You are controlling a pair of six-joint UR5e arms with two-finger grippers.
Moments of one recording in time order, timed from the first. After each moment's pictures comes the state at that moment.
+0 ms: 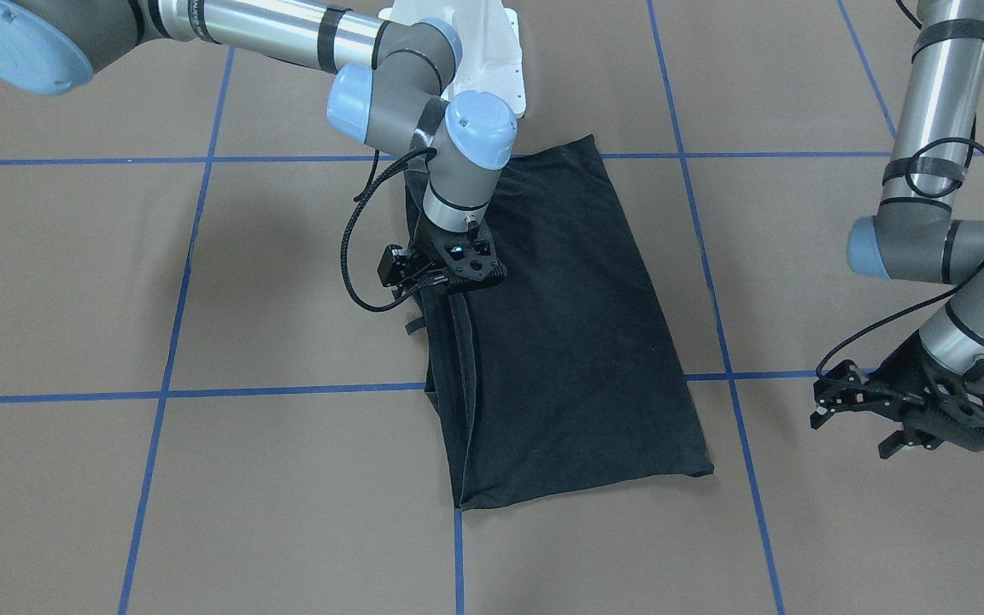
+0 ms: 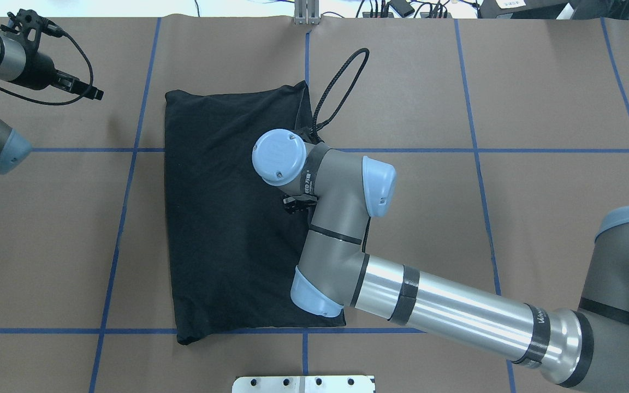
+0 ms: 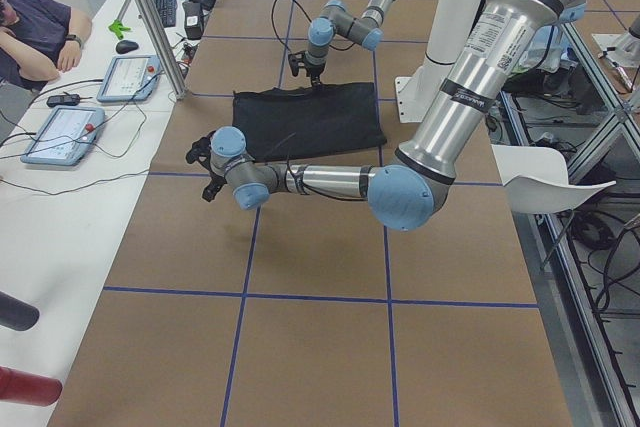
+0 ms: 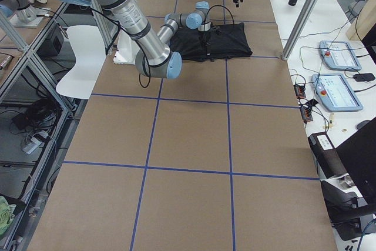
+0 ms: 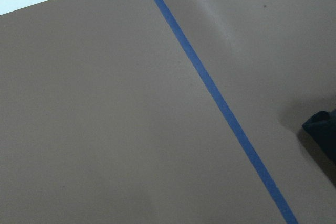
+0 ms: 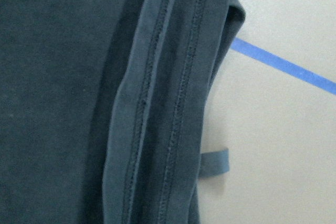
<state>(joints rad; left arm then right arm) -1.10 -2.04 -1.06 -2.56 -2.16 -0.49 0.46 -0.65 1.34 -1.74 1.65 0.86</state>
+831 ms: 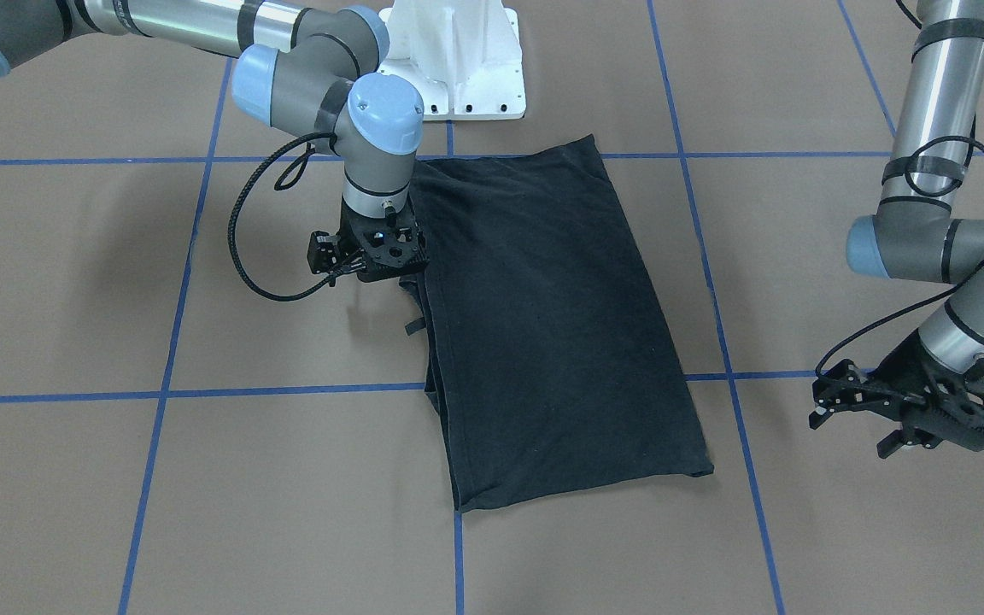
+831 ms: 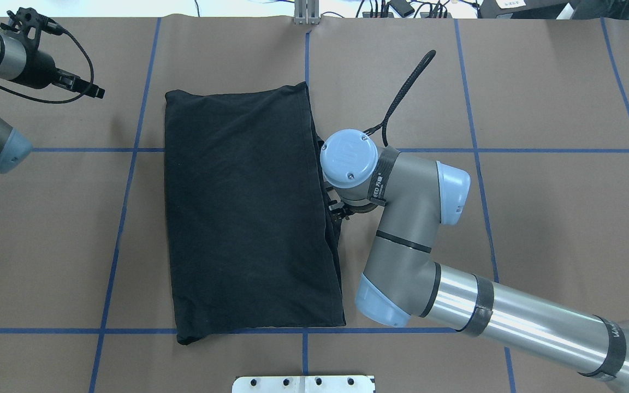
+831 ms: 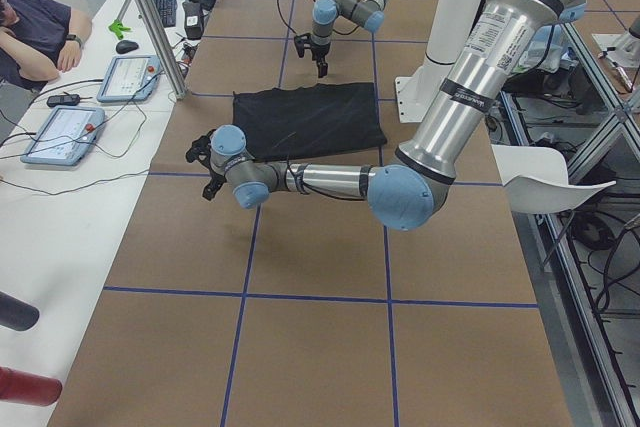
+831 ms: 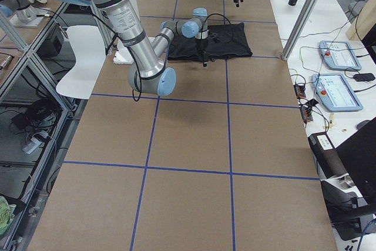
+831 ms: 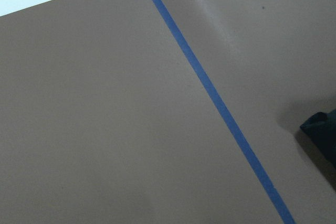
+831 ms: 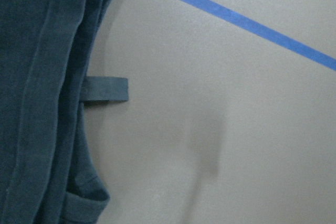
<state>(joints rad) -1.10 -2.04 -1.07 -2.56 -2.17 -0.54 0.49 -0.86 1.60 -1.77 1.73 0.86</state>
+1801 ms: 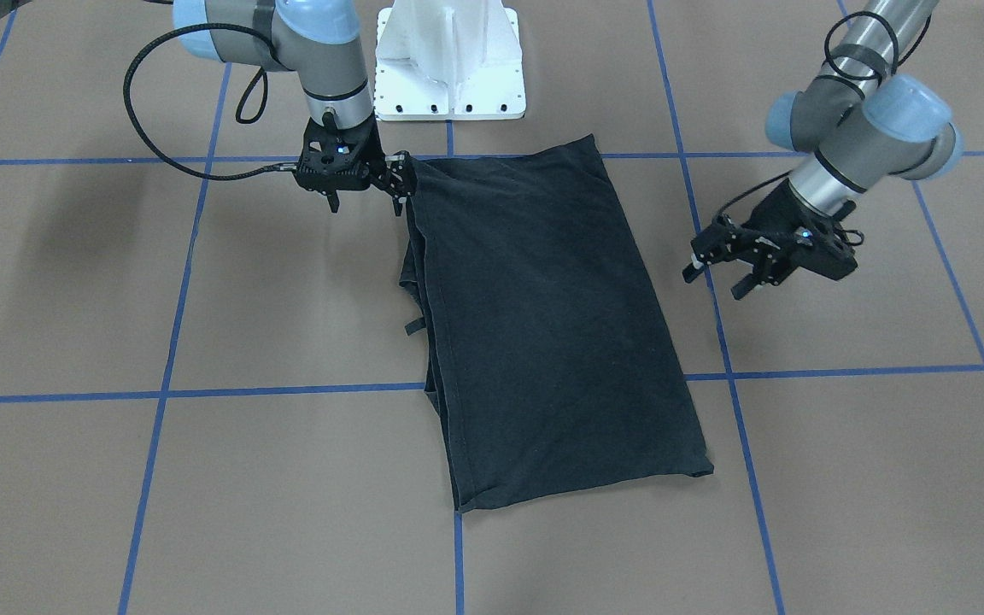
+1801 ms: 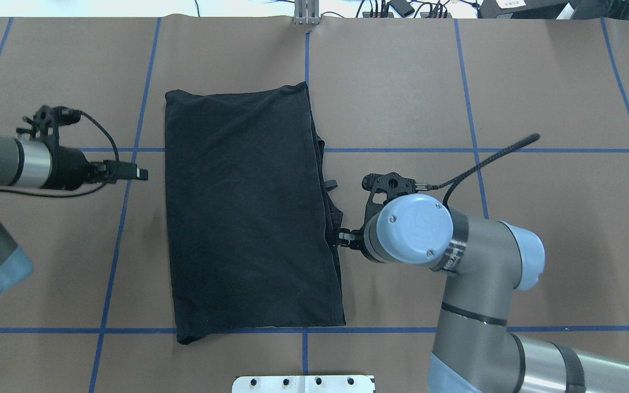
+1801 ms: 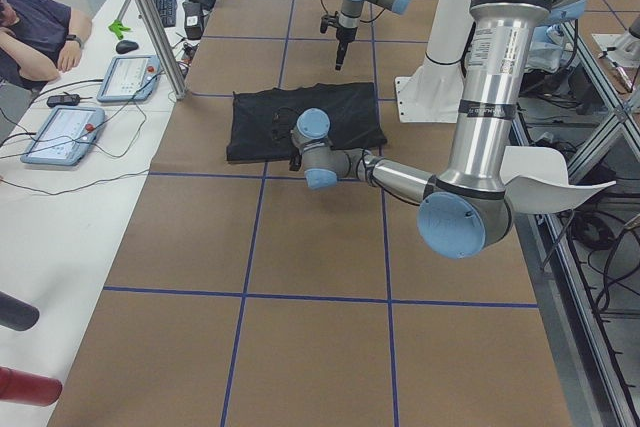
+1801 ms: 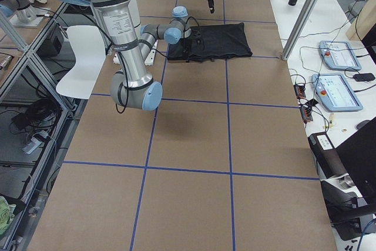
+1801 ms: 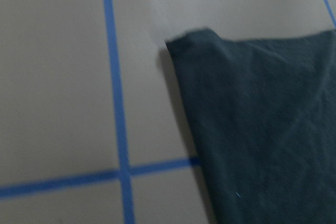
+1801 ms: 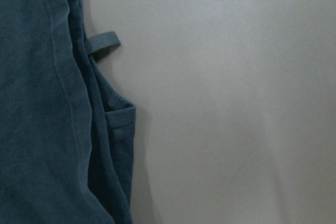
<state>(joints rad) -0.74 -1.67 -1.67 -2.64 -2.01 -1.29 0.35 -1.11 1.93 -1.55 1.65 1.51</state>
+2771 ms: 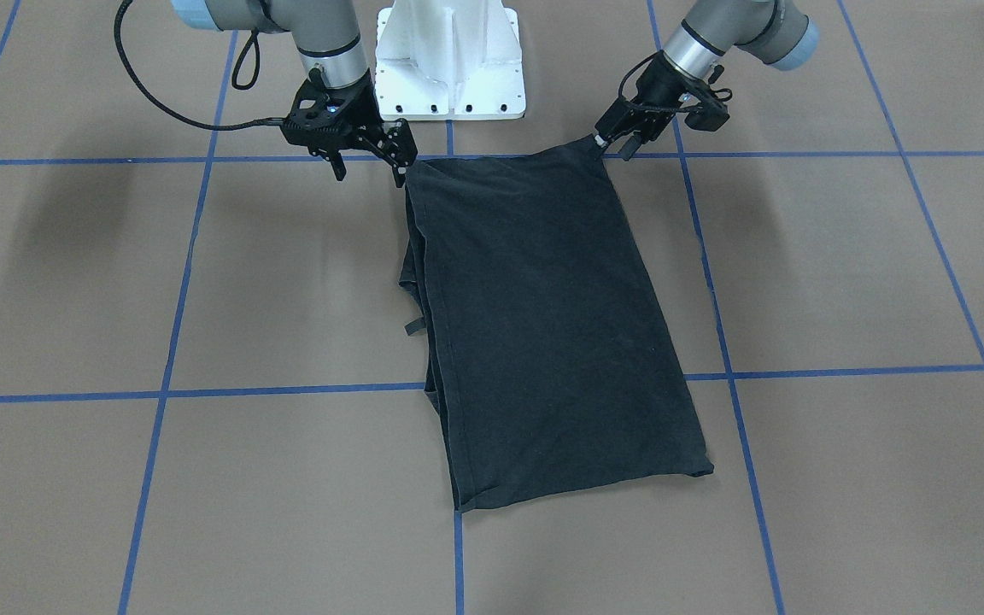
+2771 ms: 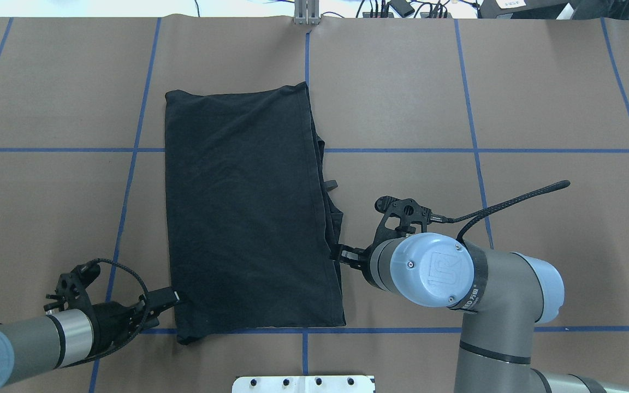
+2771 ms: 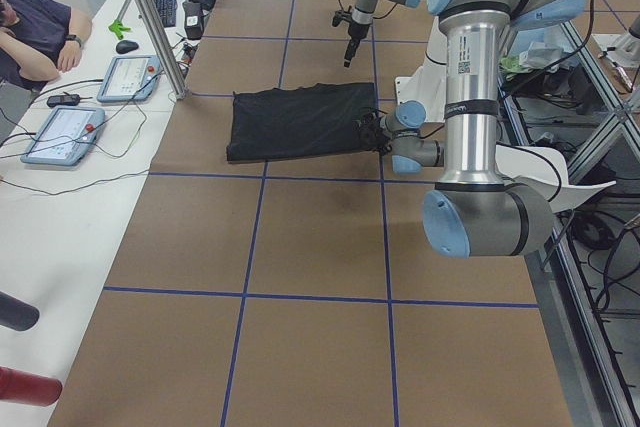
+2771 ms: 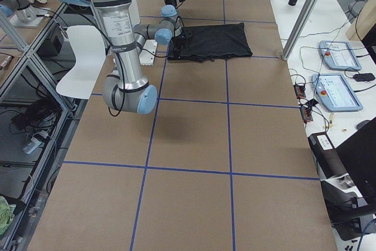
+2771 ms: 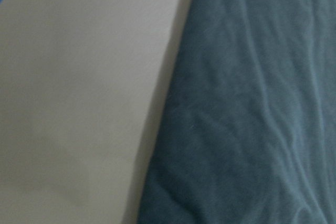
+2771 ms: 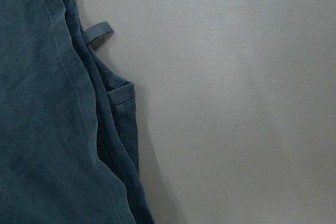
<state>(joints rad) -0.11 -1.47 -1.93 -2.62 -1.38 -2.00 0.29 -1.16 2.00 -1.53 1.58 1.66</state>
